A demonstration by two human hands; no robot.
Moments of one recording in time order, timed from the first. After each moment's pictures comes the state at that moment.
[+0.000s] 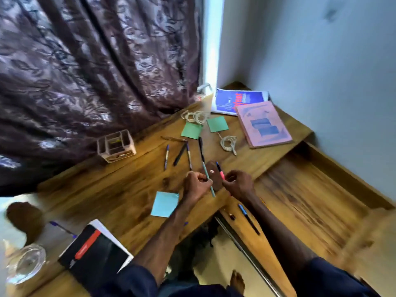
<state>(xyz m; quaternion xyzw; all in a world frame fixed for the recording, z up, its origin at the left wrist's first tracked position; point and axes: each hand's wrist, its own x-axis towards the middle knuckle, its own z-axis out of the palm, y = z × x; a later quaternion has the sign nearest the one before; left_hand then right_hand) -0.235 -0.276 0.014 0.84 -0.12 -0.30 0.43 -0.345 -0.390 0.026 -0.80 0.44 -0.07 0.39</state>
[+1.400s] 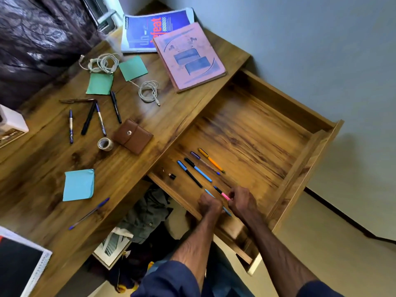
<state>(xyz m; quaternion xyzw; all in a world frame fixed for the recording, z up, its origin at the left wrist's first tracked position) -0.536 -0.382 -0.143 0.86 0.06 -0.48 0.17 -0.622 -0.440 -0.135 -0.74 0.55 0.18 0.33</state>
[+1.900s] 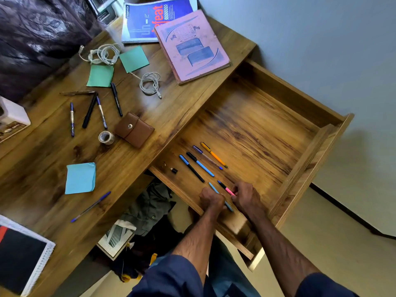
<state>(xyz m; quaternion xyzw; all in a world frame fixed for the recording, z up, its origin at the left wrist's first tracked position) -0.537 -0.383 -0.144 0.84 0.08 -0.50 0.18 -0.631 -0.445 -0.151 -0.75 0.55 0.19 0.33</state>
